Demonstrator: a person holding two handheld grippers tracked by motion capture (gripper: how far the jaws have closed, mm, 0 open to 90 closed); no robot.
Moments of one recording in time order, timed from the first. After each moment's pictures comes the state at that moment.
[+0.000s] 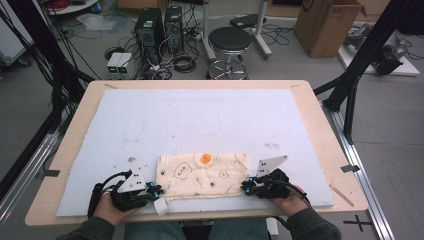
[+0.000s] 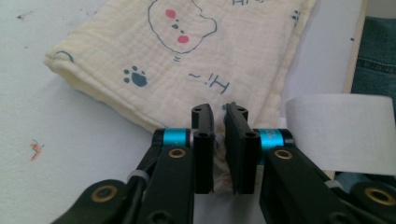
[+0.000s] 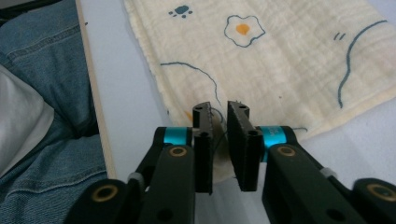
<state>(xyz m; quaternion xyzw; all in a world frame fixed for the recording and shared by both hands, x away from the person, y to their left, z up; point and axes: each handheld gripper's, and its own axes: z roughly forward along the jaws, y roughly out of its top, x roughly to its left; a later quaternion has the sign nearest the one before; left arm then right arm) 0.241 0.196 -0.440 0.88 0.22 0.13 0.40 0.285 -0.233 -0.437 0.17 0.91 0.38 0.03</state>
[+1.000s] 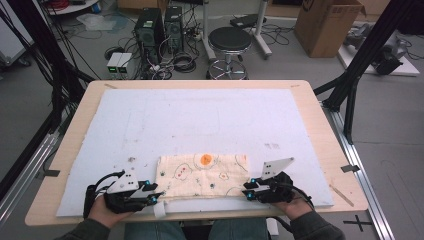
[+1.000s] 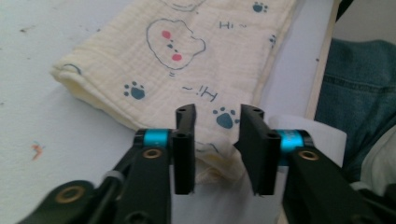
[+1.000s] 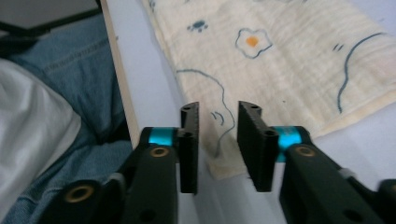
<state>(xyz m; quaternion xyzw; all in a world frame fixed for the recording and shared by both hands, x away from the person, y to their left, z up) 0.233 0.209 -0.426 0.86 0.23 0.11 0.45 0.273 -0.242 -0.430 0.18 0.89 0.41 0.01</state>
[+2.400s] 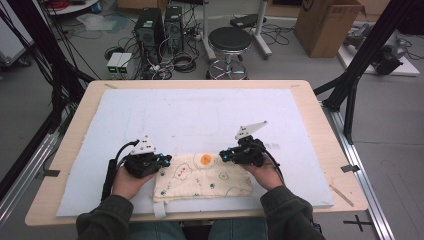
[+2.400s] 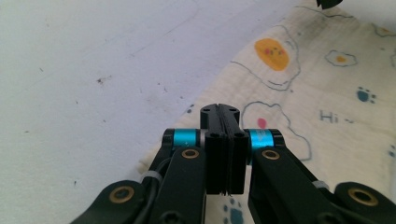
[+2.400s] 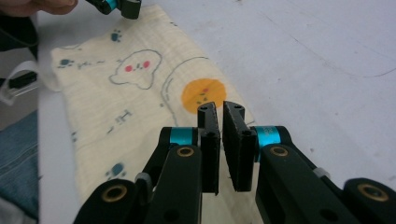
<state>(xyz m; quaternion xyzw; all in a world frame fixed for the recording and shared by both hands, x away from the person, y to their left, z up) 0.314 0.171 -0.421 0.83 0.32 0.14 0.44 0.362 -0.174 -0.408 0.23 0.87 0.43 0.01</state>
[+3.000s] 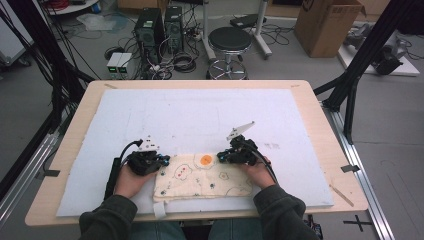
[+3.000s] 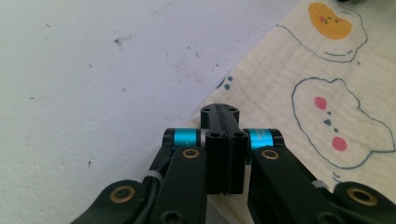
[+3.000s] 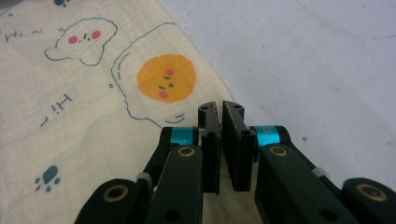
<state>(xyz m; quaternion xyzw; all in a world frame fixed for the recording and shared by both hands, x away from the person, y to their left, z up) 0.327 0.173 -0.440 0.84 0.34 0.14 0.39 0.380 -0.161 -0.436 0.26 0.89 0.38 0.01</state>
